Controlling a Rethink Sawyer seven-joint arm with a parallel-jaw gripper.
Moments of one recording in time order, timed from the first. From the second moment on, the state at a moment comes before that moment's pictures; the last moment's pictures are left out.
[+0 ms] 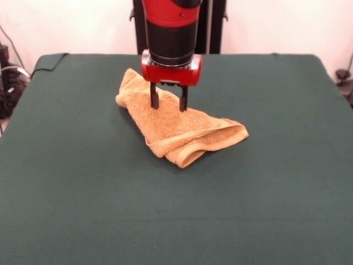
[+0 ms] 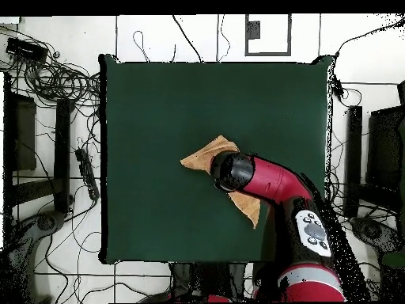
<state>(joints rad) -0.23 -0.51 -0.07 1.64 0.05 0.50 1.57</state>
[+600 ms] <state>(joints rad) -0.24 -0.43 -0.07 1.58 0.05 0.50 1.57</state>
